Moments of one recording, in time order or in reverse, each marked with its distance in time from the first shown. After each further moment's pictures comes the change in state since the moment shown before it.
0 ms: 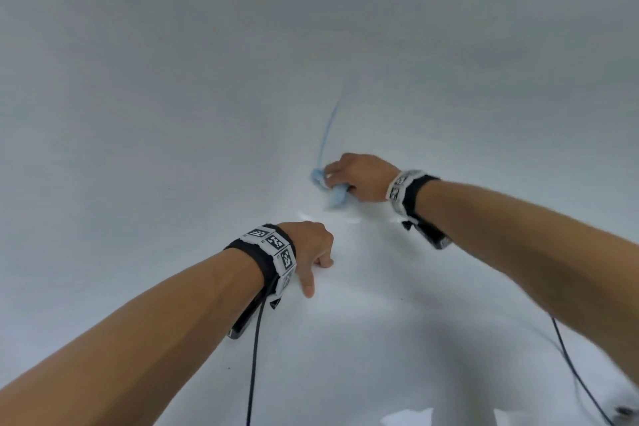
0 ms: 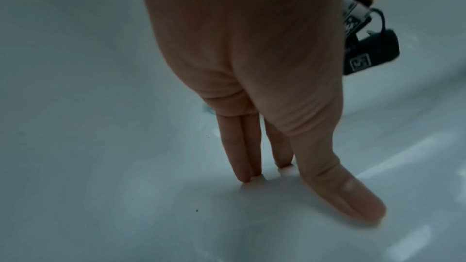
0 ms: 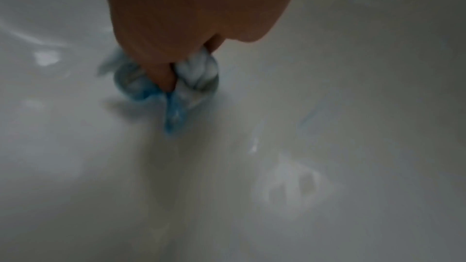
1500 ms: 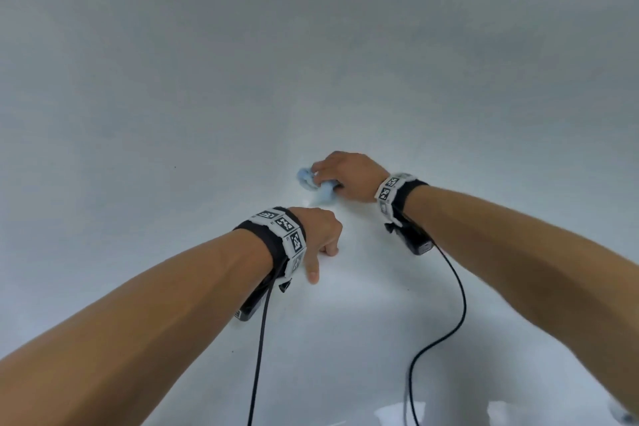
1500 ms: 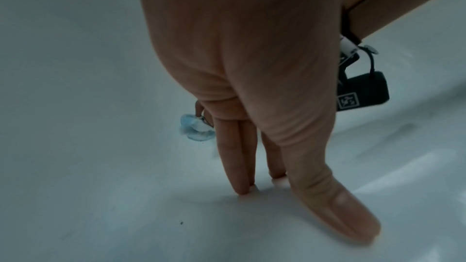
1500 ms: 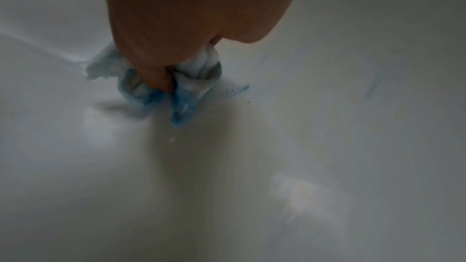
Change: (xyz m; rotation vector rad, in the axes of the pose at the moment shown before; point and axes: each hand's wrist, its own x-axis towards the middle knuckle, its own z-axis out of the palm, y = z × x) left_hand 0.004 -0.003 0.002 0.028 -0.007 0.057; right_hand 0.015 -0.034 0.010 0.081 0.030 0.009
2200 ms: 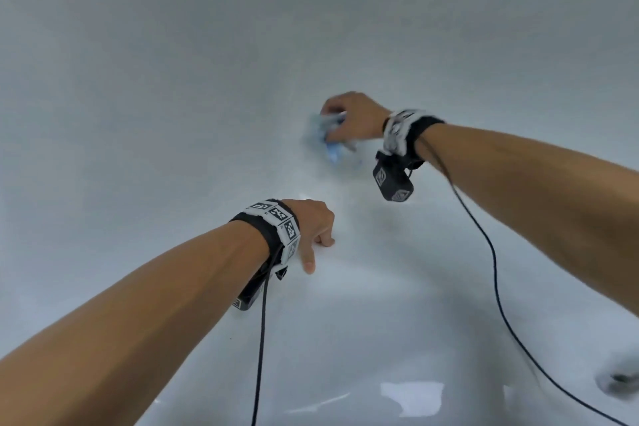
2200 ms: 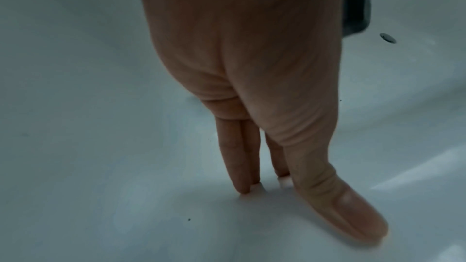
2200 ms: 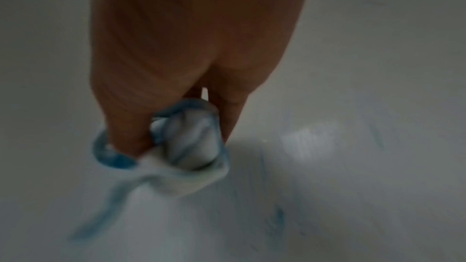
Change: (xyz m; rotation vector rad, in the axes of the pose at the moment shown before) left_hand -0.005 0.009 -0.005 -0.013 -0.010 -0.110; right_hand 0.018 0.031 -0.079 0.391 0.091 0.357
